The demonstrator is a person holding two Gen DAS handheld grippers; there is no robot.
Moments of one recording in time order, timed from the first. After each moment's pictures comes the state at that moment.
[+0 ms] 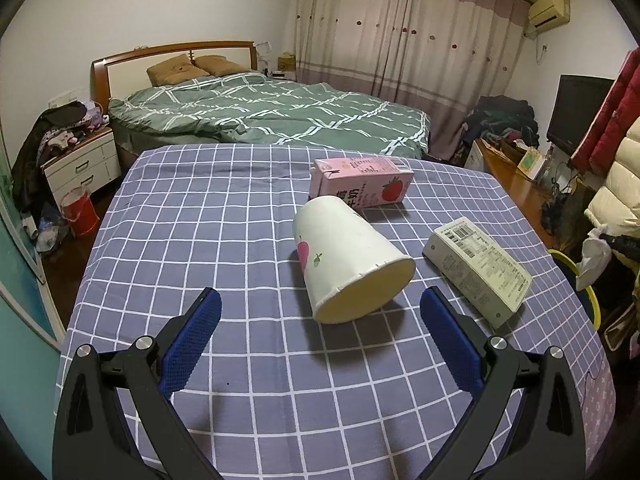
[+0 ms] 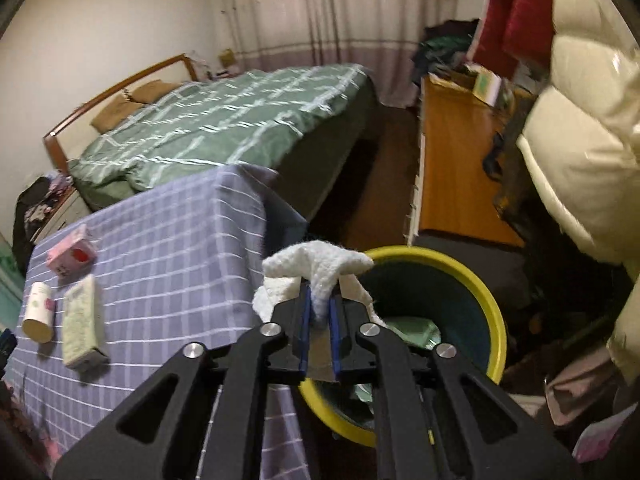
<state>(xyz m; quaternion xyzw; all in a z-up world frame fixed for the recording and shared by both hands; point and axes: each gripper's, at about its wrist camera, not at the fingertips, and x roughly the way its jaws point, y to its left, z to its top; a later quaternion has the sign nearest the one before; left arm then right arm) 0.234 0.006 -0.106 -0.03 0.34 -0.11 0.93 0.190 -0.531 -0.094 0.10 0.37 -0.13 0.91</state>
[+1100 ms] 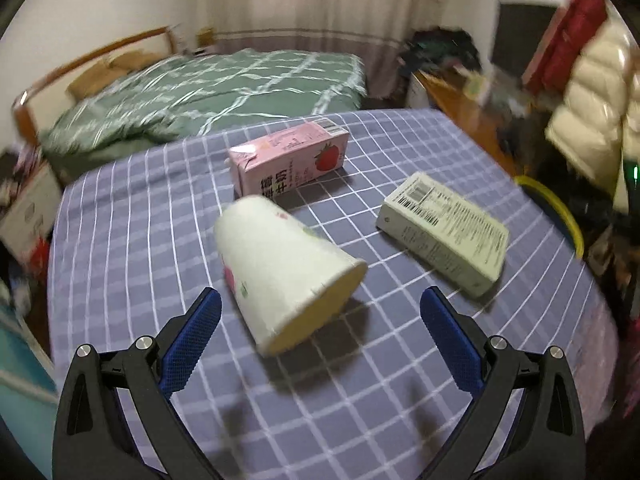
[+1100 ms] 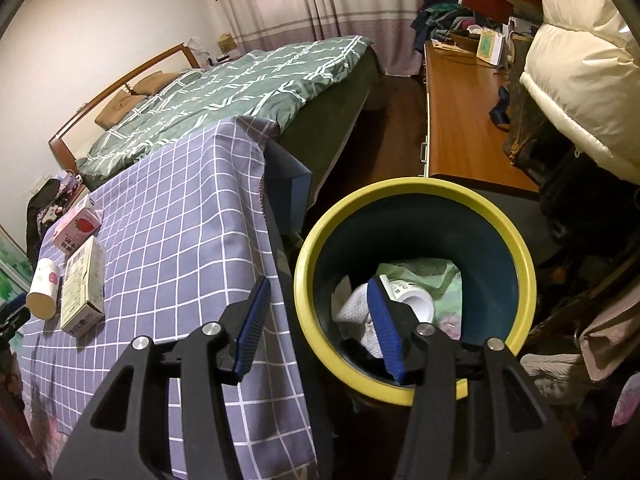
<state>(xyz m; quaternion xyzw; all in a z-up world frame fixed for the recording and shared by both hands) 0.283 -0.031 -0.105 0.09 0.40 -0.23 0.88 0.160 -0.528 -0.139 0.15 0.40 -0.10 0.90</state>
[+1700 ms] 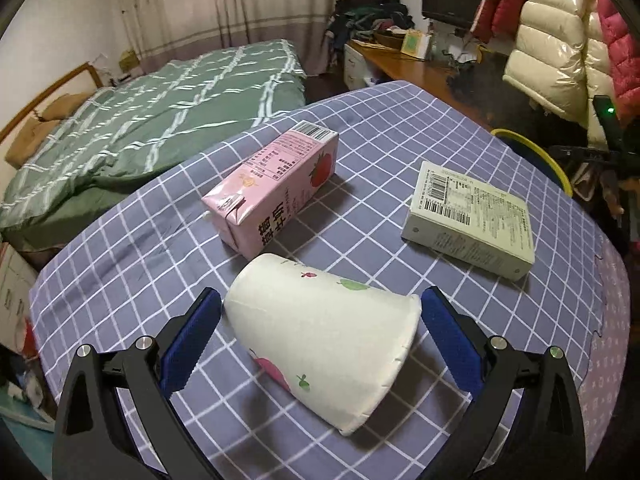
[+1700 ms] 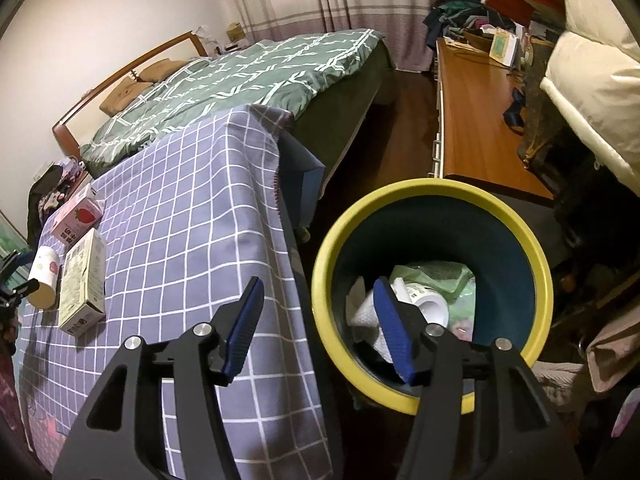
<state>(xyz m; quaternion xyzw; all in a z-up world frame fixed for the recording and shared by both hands) 0.352 -0.031 -0.110 0.17 0.40 -0.35 0.83 0.181 -0.516 -0.141 0.13 0.42 -0.08 0.90</state>
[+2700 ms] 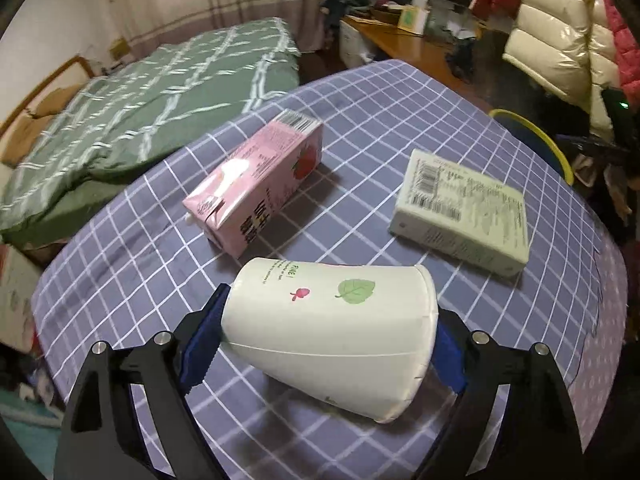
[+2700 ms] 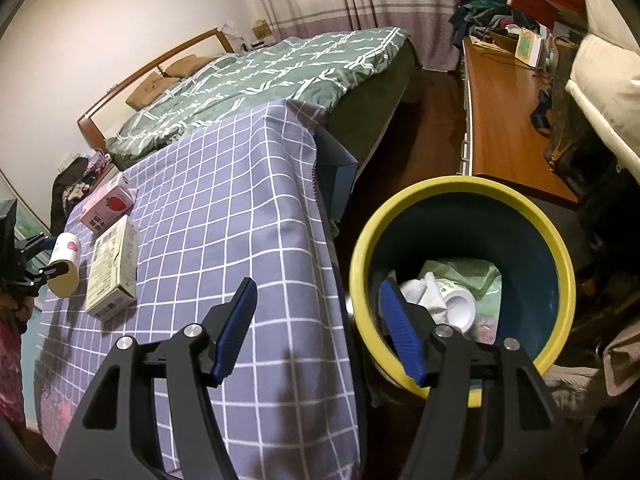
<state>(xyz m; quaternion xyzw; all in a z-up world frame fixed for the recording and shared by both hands) 0.343 -0.061 -0.101 0.20 0.43 -0.32 0.82 0.168 -0.507 -0.137 0.14 0.41 -0.03 0.90</state>
